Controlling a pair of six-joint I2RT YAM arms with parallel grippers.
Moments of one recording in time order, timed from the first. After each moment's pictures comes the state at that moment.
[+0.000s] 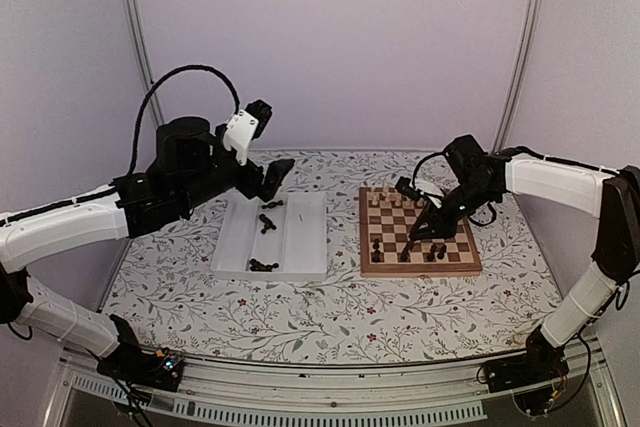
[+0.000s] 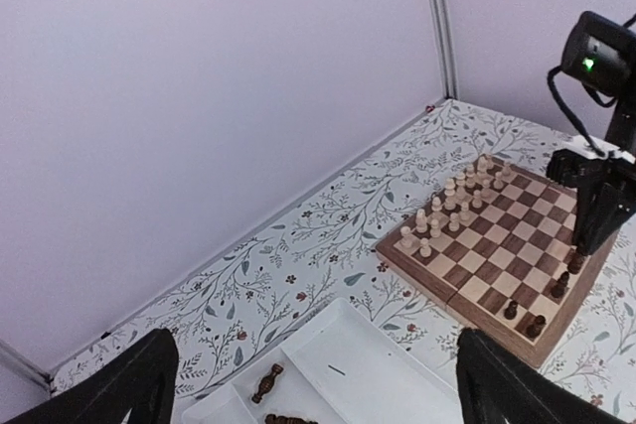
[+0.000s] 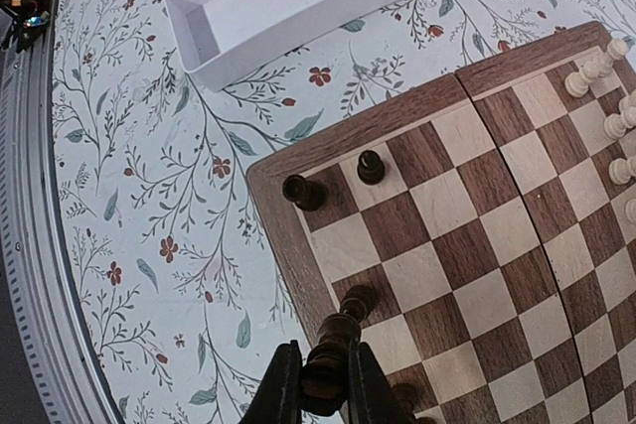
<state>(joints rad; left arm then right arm) -0.86 1.27 1.03 0.05 -0.27 0.22 0.44 1.60 1.17 -0.72 -0.54 -0.56</state>
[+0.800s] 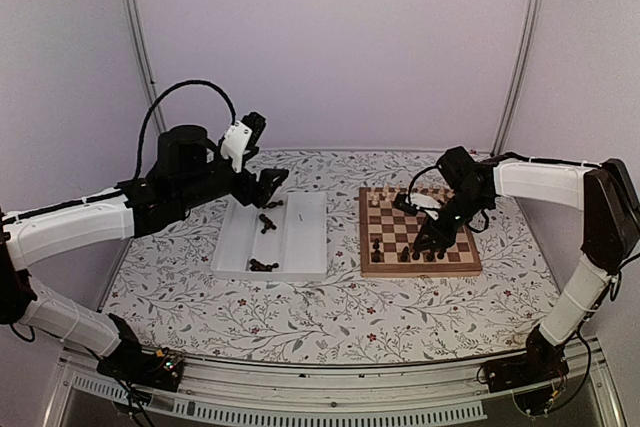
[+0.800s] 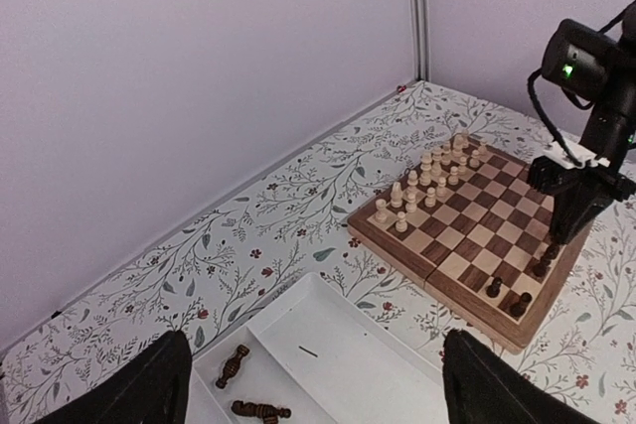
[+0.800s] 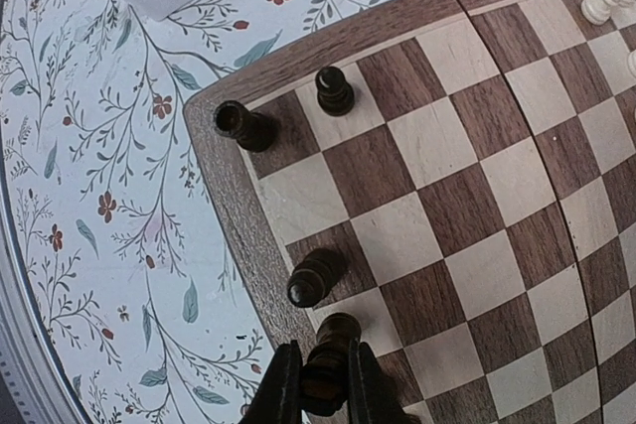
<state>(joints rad) -0.72 1.28 0.93 0.12 -0.05 0.14 0.44 1.68 1.15 -0.73 -0.42 -0.62</state>
